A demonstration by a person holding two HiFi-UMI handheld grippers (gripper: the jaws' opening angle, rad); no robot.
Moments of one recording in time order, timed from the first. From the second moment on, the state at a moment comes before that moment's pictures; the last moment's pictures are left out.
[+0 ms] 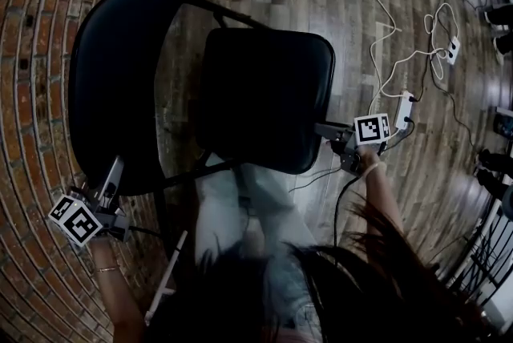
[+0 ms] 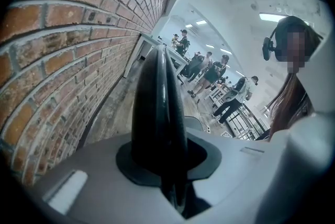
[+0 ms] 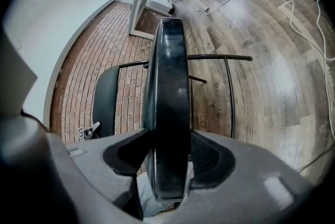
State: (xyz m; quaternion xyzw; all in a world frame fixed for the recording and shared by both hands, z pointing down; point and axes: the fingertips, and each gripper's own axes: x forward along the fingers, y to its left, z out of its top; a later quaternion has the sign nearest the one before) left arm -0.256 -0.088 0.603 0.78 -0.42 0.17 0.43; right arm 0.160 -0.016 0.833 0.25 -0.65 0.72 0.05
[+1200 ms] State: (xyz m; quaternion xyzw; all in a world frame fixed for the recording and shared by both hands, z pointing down) left arm -0.238 -0.082 0.631 0.78 -0.39 0.17 0.46; right arm 0.211 0.009 0.882 0.34 -0.61 0.71 0.09
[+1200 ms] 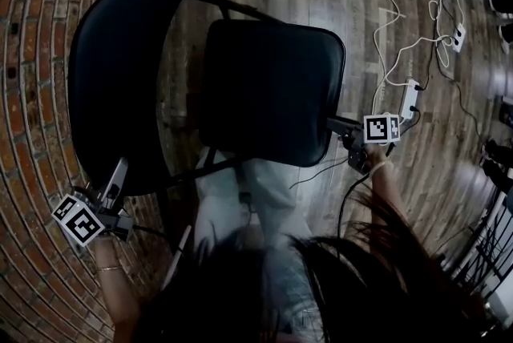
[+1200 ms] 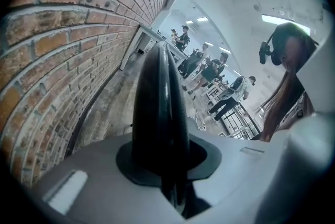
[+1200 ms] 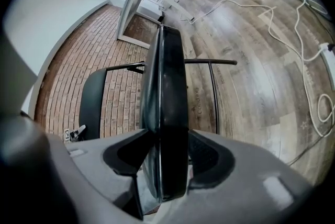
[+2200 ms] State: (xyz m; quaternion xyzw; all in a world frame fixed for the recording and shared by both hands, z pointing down) left arm -0.179 -0.059 0.631 0.81 -0.36 0.19 0.43; right arm 0.257 0.030 0.915 0.42 -0.59 0.69 0.08
